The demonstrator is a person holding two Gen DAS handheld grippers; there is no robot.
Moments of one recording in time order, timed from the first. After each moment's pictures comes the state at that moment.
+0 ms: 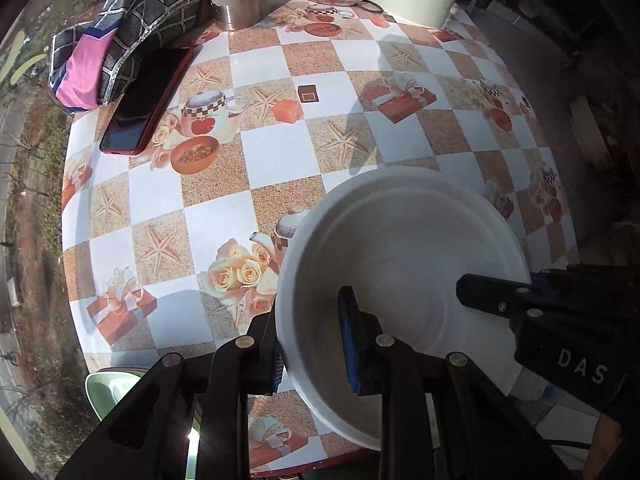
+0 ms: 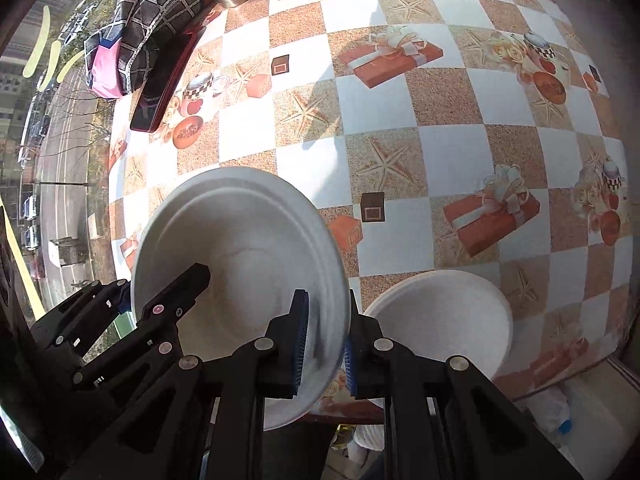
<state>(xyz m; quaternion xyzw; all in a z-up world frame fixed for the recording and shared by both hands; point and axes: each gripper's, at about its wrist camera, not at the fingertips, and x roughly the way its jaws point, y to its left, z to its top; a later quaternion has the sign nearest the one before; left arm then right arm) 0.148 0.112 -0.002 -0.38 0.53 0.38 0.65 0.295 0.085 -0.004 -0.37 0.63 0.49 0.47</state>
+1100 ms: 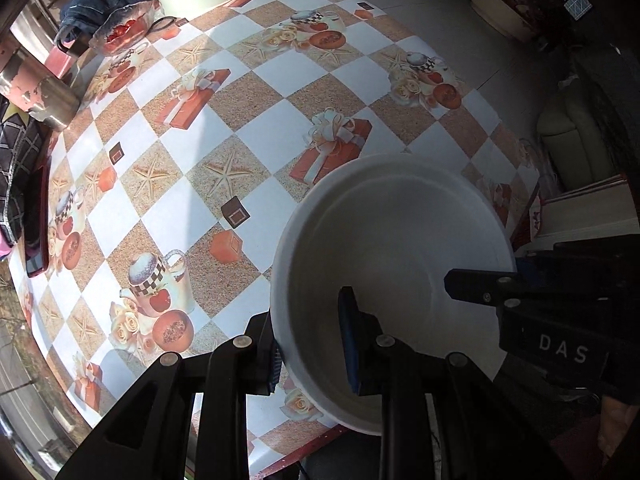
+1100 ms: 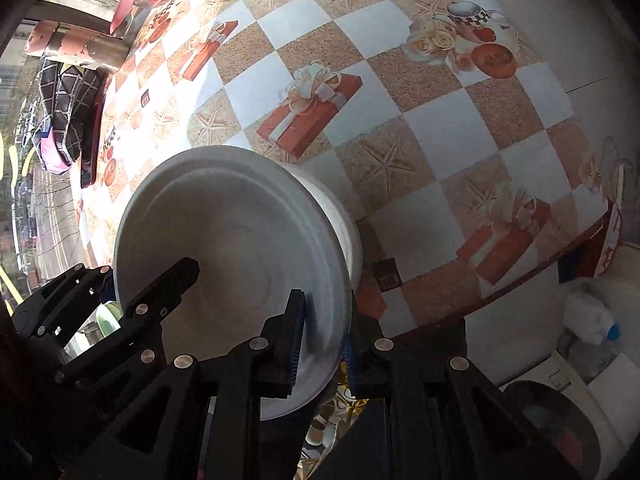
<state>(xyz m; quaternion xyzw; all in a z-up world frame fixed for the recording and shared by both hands) 0.277 0.031 -0.003 -0.25 0.62 0.21 0.71 0.395 -0.036 -0.018 -0.27 0.71 0.38 0.52</state>
